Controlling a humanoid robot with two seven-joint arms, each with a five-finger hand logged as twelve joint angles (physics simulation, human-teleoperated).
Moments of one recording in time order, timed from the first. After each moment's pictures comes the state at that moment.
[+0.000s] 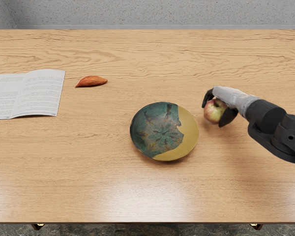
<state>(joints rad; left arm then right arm) -0.05 0.00 0.17 -0.17 -0.10 -0.07 0.22 0.72 -0.66 0.59 1.66 -1.47 0.10 -0.61</state>
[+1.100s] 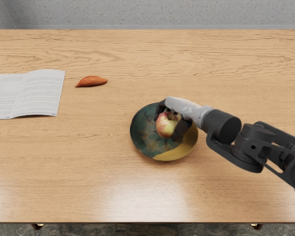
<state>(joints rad) -0.05 0.00 0.17 -0.17 -0.10 -0.07 0.22 0.69 -0.41 0.61 1.69 -1.46 0.13 -0.61</state>
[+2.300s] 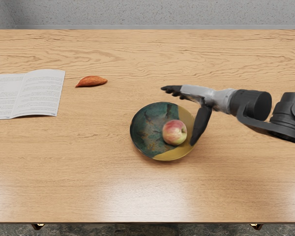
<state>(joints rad) -0.05 0.00 0.17 -0.17 -0.10 -0.07 0.22 0.69 -0.54 0.88 1.68 -1.02 0.40 -0.61</state>
